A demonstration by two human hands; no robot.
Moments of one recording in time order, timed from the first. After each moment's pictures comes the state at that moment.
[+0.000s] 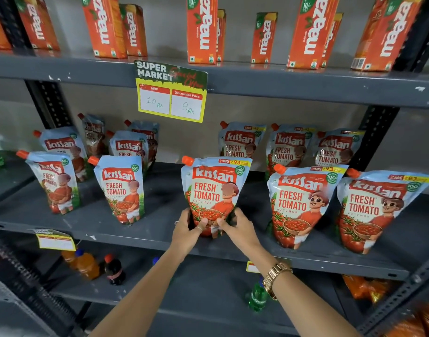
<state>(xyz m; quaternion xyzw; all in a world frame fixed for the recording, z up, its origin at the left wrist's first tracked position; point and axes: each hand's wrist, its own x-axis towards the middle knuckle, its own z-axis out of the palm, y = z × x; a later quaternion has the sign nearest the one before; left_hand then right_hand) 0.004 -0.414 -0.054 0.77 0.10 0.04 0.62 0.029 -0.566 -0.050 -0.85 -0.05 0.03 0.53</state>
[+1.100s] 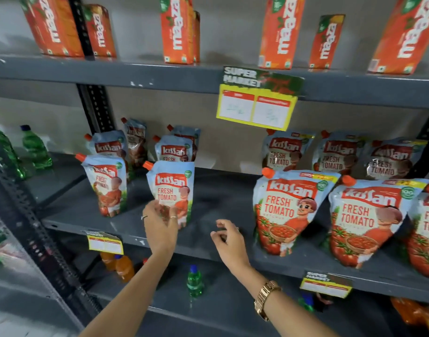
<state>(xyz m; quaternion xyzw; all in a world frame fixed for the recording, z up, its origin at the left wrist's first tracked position) -0.003 -0.271 -0.042 0.72 0.24 0.34 0.56 0.013 -0.426 -0.073 -0.85 -0.11 -0.01 0.52</state>
